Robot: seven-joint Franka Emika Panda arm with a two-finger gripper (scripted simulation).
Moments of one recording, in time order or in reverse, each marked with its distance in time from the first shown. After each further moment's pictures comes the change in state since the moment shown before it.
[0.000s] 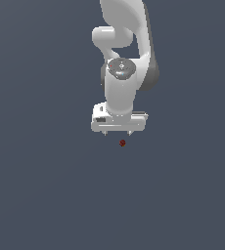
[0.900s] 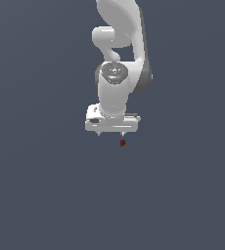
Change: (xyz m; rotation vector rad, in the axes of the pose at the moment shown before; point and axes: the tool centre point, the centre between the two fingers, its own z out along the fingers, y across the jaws) arm -0.006 0.027 0.011 -0.035 -0.019 0.018
